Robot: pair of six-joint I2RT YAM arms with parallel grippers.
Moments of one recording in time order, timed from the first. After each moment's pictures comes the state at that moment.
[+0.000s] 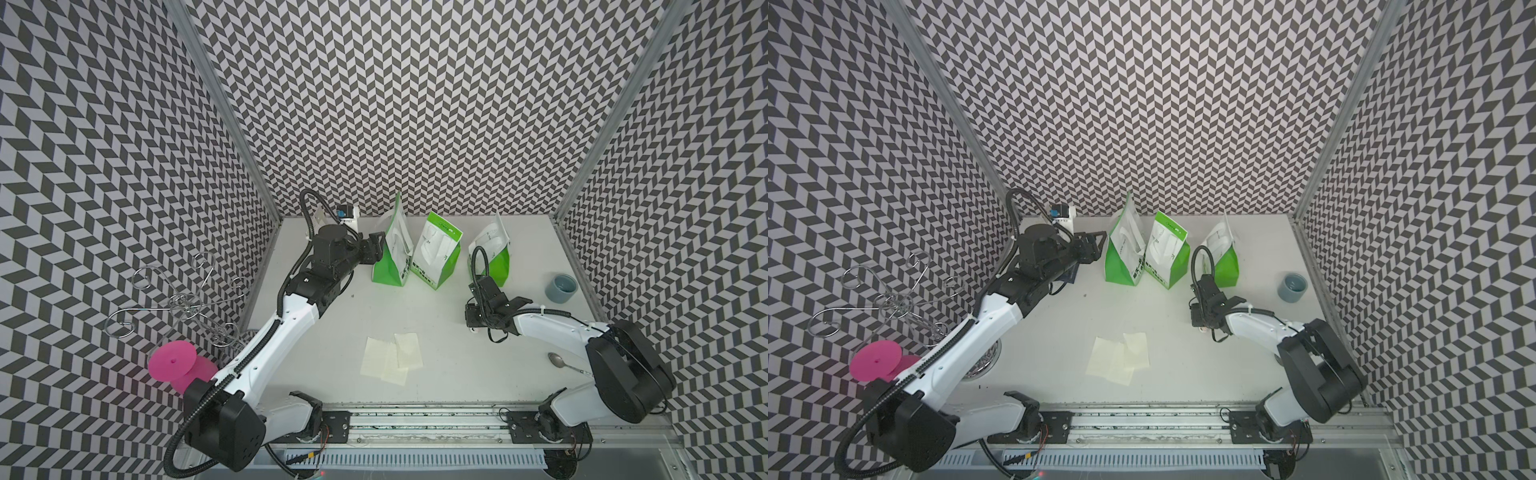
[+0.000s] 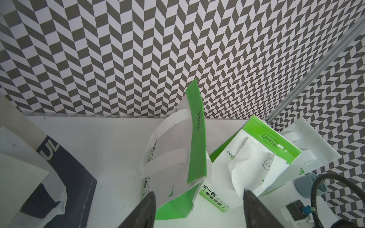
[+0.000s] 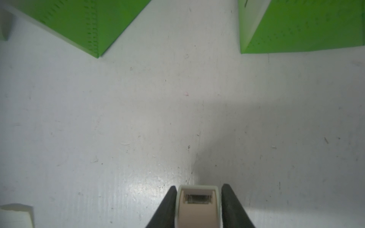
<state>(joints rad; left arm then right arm) -0.39 1.21 1.05 -0.14 0.05 -0.36 0.53 1.49 0.75 -0.34 0.13 0.46</state>
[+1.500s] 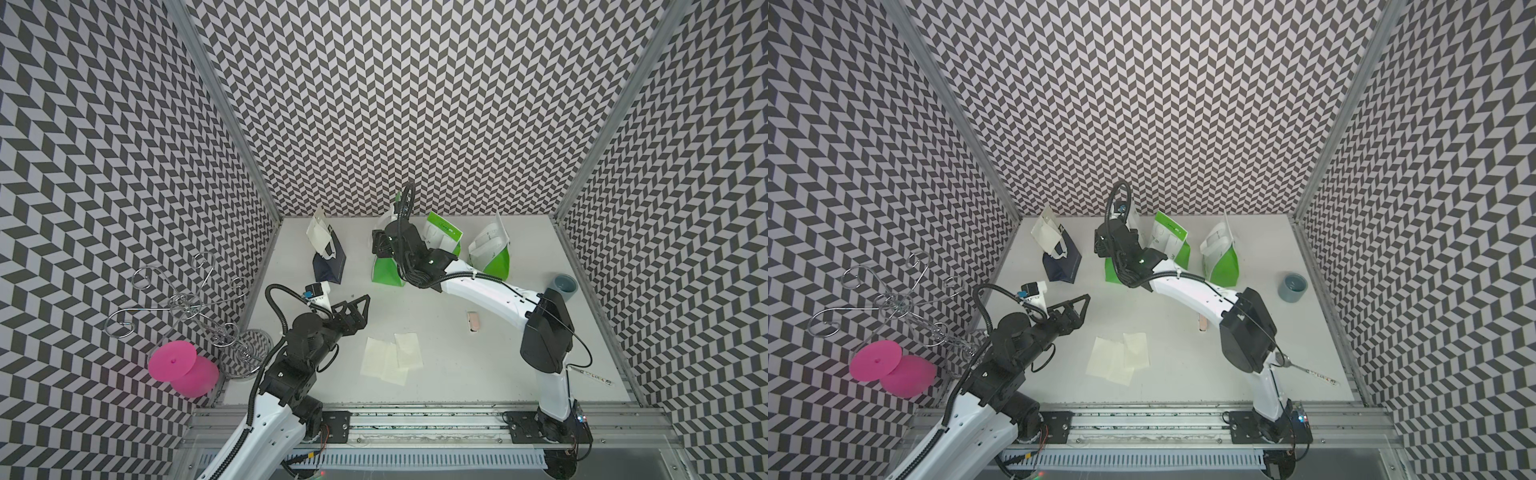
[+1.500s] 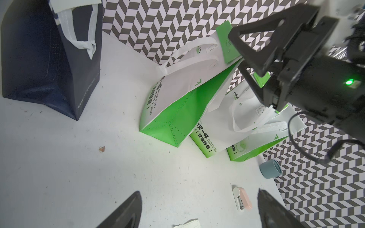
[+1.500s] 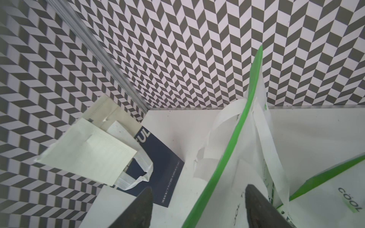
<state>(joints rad) -0.41 0.50 0.38 -0.12 0.05 -0.71 0.87 2.02 1.82 -0.21 0.42 0.51</state>
